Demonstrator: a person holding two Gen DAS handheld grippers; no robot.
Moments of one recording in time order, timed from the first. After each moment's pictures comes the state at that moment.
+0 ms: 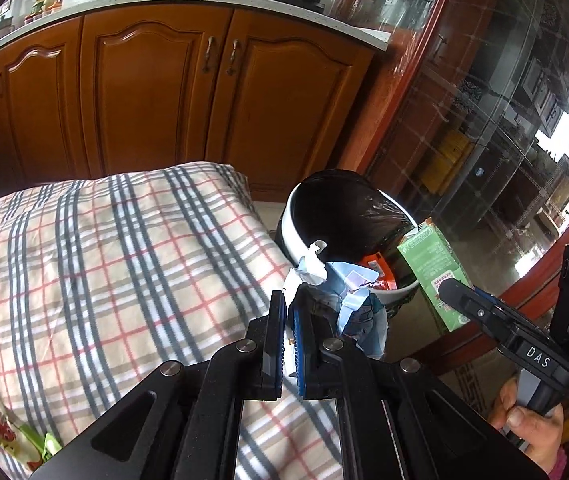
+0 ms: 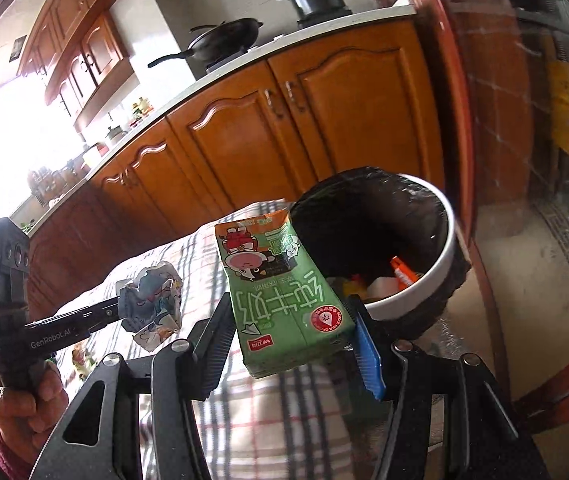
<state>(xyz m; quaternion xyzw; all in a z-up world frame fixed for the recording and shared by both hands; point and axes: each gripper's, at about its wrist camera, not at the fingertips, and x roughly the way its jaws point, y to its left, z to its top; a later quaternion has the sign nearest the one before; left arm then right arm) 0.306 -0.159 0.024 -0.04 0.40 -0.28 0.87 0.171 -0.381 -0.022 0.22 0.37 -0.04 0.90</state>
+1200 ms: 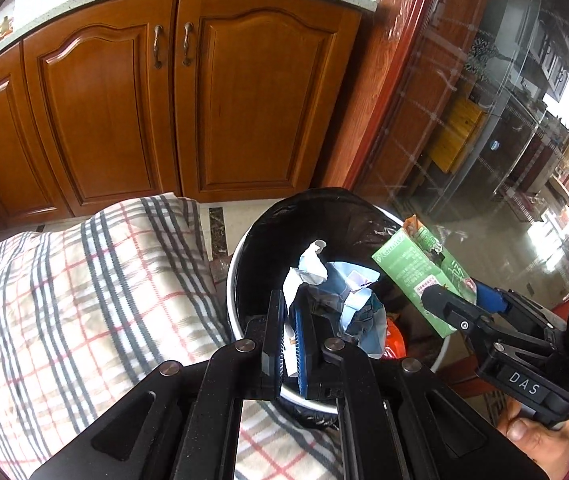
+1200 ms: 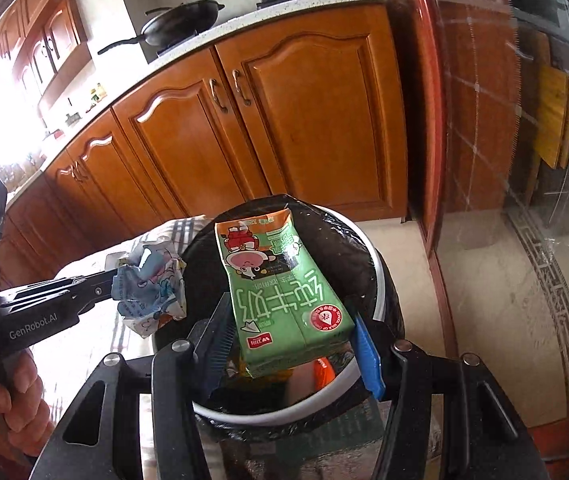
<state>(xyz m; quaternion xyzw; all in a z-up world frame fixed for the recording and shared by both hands) 0.399 -0.285 0.006 0.02 0.44 -0.27 0.86 0.231 -0.456 -0.051 0.19 0.42 -0.09 0.89</state>
